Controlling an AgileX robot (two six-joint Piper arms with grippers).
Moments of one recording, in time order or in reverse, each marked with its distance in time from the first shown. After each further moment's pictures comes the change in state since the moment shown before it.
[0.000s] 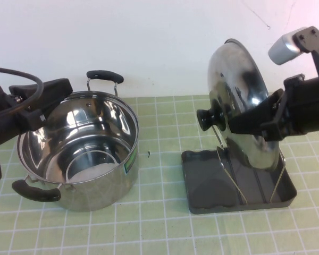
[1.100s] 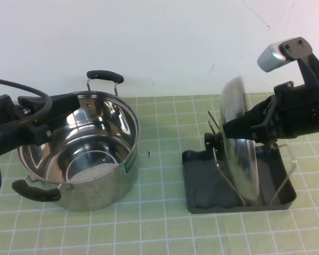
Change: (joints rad) right arm 0.000 0.073 0.002 0.014 -0.031 -0.017; left arm 0.000 0.000 0.000 0.118 -0.002 -0.019
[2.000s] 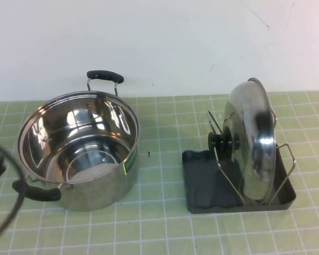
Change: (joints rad) right arm -0.005 -0.730 0.250 -0.039 -0.200 -0.226; left arm 0.000 -0.531 0.185 0.160 0.675 -0.058
